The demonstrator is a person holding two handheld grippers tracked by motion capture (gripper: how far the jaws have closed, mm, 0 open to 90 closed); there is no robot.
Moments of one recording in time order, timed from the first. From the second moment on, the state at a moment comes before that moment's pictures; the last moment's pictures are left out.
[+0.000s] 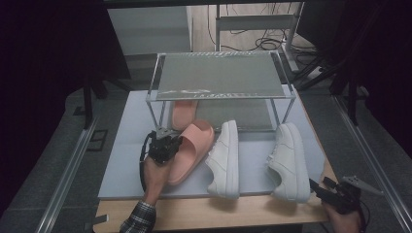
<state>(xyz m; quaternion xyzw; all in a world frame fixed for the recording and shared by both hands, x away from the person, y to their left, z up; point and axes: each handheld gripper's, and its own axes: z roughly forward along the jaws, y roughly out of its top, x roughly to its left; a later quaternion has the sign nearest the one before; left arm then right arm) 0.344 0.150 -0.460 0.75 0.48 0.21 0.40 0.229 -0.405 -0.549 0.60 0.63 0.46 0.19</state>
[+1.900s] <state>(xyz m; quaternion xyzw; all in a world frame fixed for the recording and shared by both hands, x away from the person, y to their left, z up) 0.426 0.098 -0.472 0.69 0.55 0.23 0.42 0.229 -0.406 -0.549 0.60 0.63 0.46 0.19</state>
